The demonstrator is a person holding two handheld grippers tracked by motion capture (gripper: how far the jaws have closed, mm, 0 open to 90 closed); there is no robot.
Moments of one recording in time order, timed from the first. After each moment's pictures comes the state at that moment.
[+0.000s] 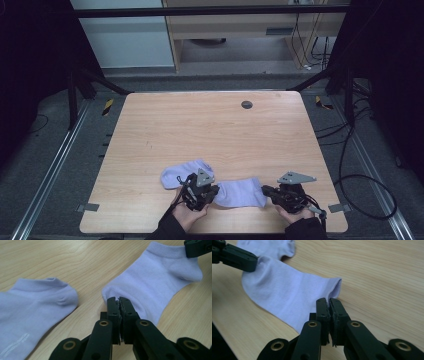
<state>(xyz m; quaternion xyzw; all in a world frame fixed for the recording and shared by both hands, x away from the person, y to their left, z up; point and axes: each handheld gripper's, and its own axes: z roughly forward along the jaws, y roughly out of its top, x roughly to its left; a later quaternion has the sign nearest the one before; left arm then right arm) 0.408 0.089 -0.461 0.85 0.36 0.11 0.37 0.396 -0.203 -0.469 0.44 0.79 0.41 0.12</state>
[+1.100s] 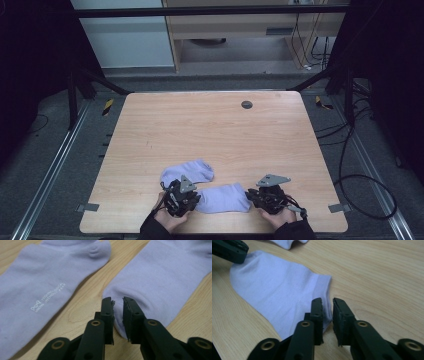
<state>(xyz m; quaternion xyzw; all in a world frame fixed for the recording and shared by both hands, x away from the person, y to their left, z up) 0.405 0.134 -0.480 0.86 0.37 0.13 0.32 0.406 -0.165 -0.492 0.41 0.82 0.38 0.12</state>
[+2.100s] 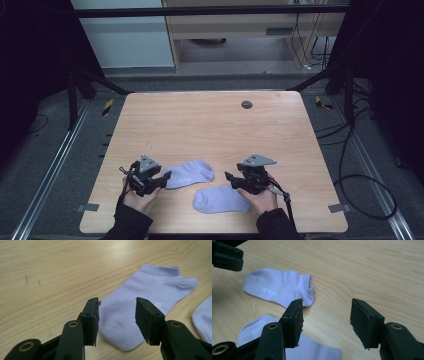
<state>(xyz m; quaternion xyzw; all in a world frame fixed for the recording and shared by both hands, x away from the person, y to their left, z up) 0.447 0.228 -0.456 0.78 0.46 0.21 0.35 0.447 -0.114 -0.457 0.43 0.78 0.44 0.15</state>
